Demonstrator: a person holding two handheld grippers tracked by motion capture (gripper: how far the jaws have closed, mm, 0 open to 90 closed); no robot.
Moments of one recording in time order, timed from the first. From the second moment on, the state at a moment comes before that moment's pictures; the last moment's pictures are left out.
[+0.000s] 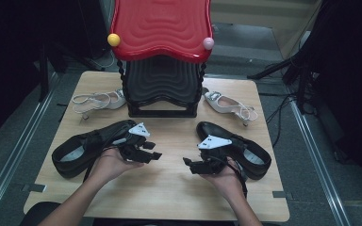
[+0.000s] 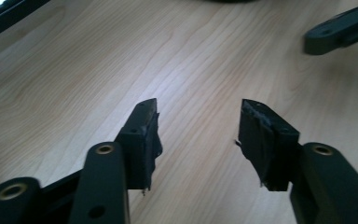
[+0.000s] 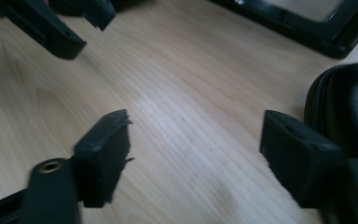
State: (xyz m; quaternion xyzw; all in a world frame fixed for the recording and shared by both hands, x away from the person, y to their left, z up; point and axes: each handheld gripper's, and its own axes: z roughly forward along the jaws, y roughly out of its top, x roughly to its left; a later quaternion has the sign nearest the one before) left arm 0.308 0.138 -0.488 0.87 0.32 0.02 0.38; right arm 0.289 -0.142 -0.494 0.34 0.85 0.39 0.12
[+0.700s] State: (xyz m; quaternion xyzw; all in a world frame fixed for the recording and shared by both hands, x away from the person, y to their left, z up) left arm 0.310 0.147 -0.478 0.87 0.32 0.01 0.37; right arm 0.291 -0.146 -0.487 0.34 0.84 0.41 0.09
